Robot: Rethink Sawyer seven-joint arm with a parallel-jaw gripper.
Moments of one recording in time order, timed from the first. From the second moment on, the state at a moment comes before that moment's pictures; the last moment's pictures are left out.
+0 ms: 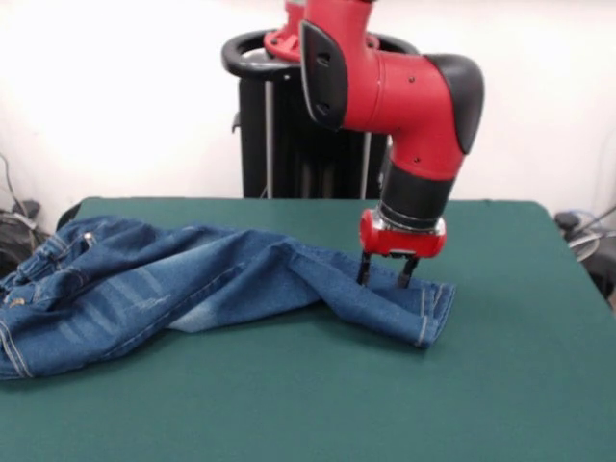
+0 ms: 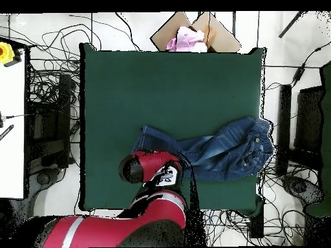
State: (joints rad) arm 0.03 -0.39 -0.15 1.79 -0.21 0.11 1.77
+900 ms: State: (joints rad) arm -0.02 -0.48 -0.15 1.80 -0.12 0.15 1.77
